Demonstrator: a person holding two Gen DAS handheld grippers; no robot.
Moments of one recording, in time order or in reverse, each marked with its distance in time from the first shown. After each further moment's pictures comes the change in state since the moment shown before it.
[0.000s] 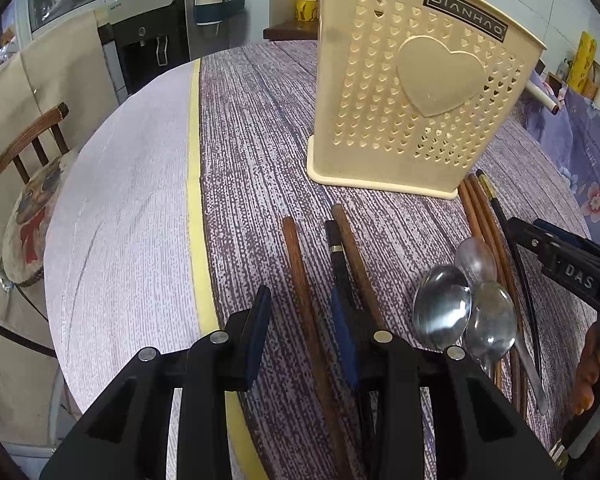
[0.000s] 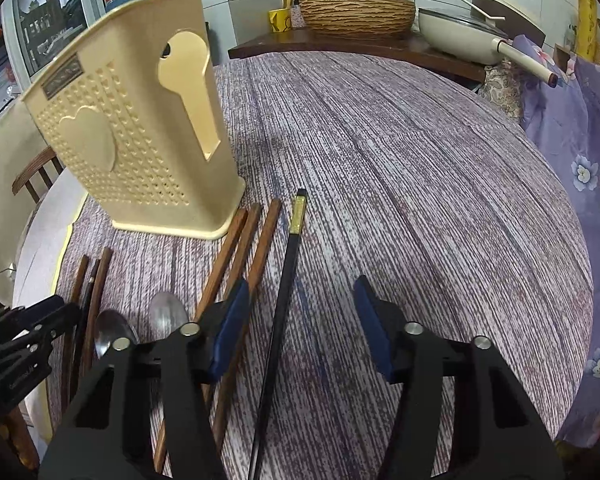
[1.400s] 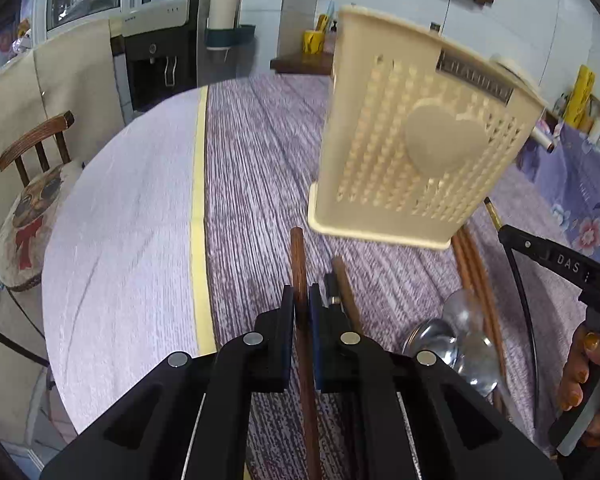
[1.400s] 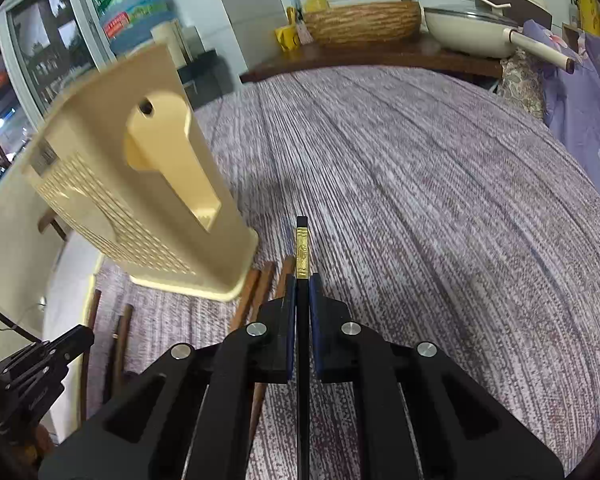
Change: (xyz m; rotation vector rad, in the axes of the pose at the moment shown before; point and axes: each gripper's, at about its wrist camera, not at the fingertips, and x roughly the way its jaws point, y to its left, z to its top) left arm -0.012 0.013 0.020 -0.060 -0.133 -0.042; right arm -0.005 -0.023 0.025 0.091 -0.095 0.184
